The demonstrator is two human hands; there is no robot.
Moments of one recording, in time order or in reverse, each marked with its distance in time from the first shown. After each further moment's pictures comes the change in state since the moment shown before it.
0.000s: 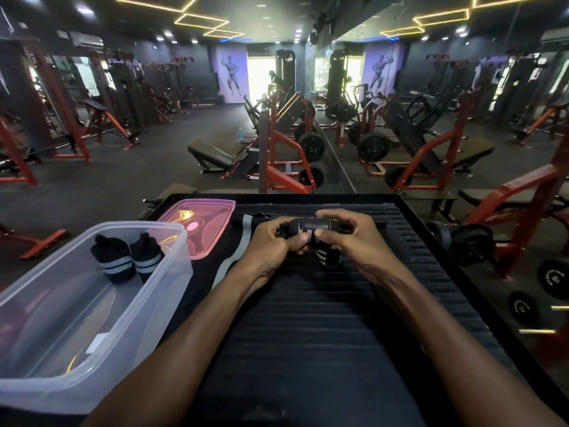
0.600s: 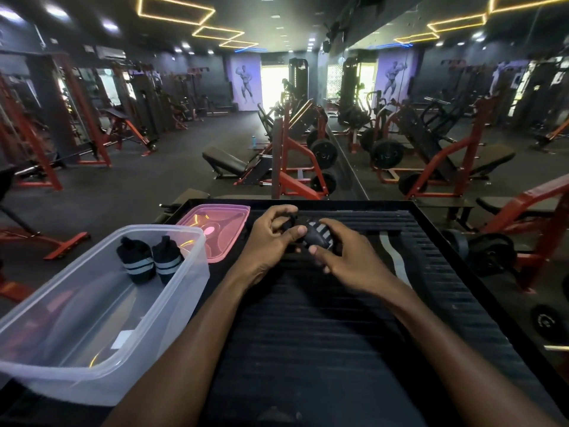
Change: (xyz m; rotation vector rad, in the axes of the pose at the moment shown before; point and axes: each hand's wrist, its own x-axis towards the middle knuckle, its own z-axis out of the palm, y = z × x) left_hand -0.007 0.021 -0.021 0.083 0.094 0.138; right_hand -0.013 0.000 0.026 -0.345 -0.111 -0.160
